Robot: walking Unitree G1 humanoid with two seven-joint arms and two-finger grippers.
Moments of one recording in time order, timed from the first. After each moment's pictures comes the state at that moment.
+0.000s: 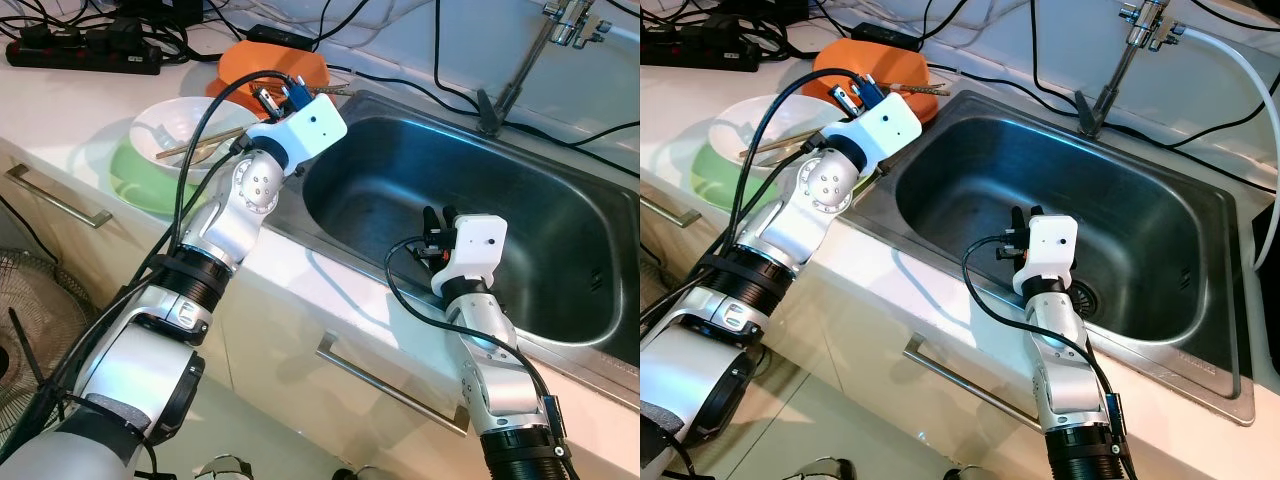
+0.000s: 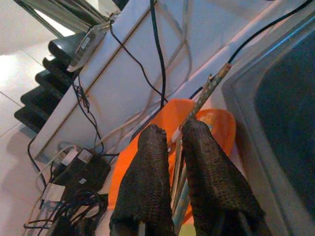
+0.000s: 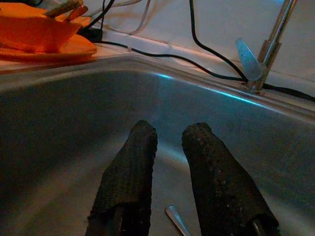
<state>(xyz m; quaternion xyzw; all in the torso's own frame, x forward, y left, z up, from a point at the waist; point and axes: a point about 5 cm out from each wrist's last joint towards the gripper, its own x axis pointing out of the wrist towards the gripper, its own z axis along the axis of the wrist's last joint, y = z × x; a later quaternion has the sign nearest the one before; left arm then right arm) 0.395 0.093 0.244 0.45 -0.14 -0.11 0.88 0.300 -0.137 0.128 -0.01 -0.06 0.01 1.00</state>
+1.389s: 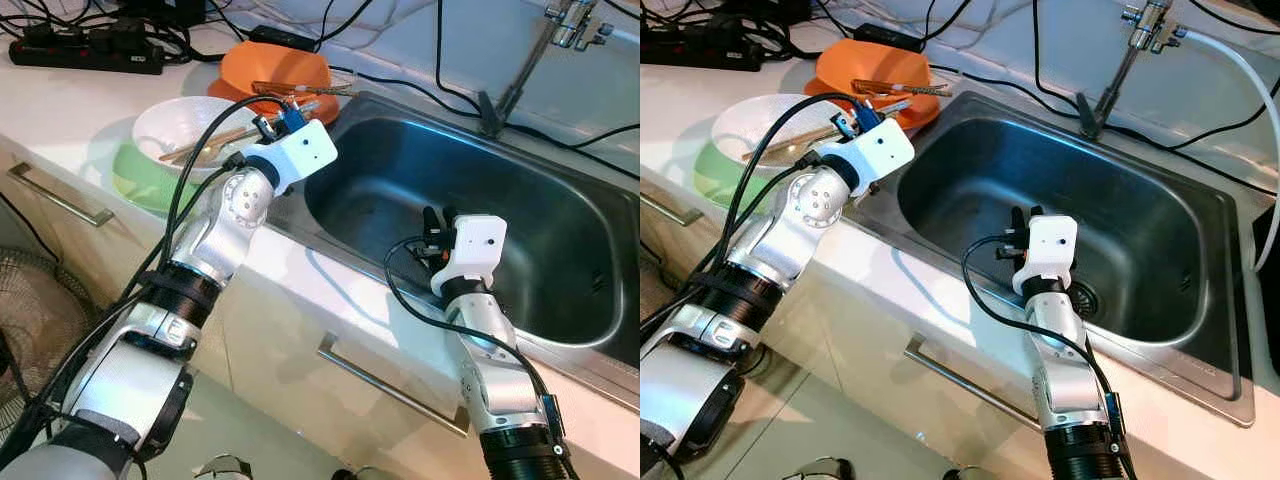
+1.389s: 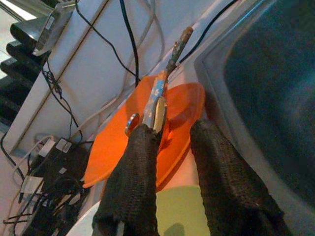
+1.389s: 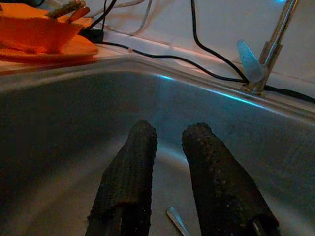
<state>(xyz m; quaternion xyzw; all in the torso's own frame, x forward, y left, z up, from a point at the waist) 0.389 0.101 0.224 0.47 -0.09 -0.15 0.87 0.300 -0.137 0.127 -0.01 -0.06 0.01 1.00</state>
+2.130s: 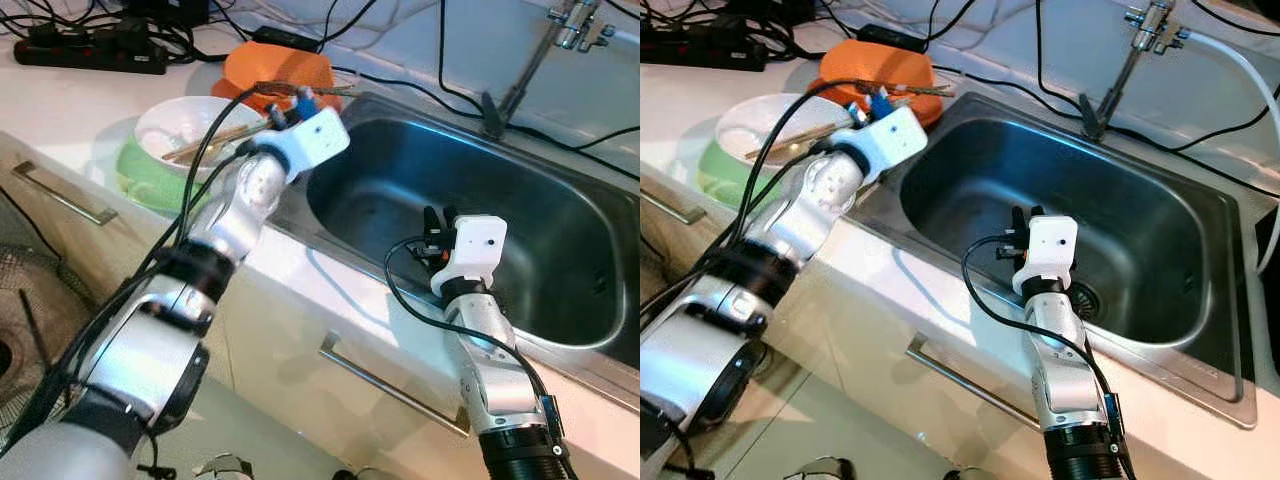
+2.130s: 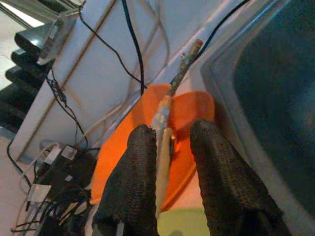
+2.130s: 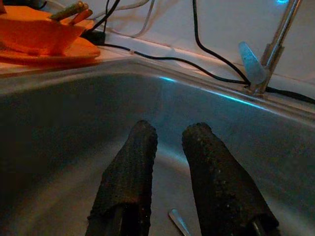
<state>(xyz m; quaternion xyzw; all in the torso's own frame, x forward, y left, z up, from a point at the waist) 0.403 0.088 0.233 0.48 -0.10 -0.15 0.86 0.300 -0.137 0.127 -0.01 -0.06 0.01 1.00</state>
